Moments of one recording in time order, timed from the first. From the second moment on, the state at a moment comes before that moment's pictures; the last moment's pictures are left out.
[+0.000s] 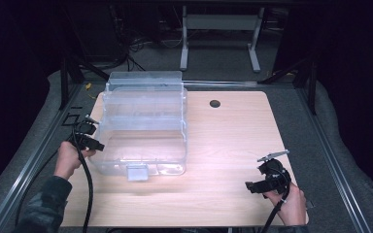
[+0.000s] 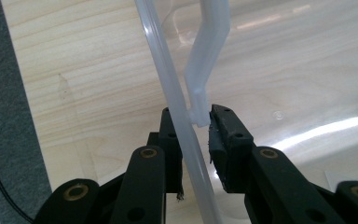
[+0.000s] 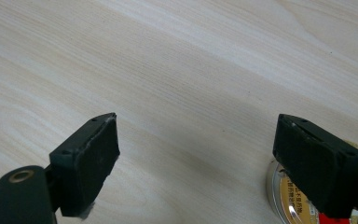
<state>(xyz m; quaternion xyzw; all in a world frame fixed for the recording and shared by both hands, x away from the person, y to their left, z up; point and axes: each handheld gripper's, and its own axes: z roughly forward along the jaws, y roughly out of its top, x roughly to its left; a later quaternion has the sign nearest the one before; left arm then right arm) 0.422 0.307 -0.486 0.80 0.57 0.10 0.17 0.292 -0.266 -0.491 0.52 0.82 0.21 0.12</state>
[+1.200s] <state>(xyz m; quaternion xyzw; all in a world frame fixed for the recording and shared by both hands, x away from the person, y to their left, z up) 0.390 0.254 -0.479 0.85 0.49 0.07 0.18 0.290 -0.262 -0.496 0.52 0.82 0.21 0.11</state>
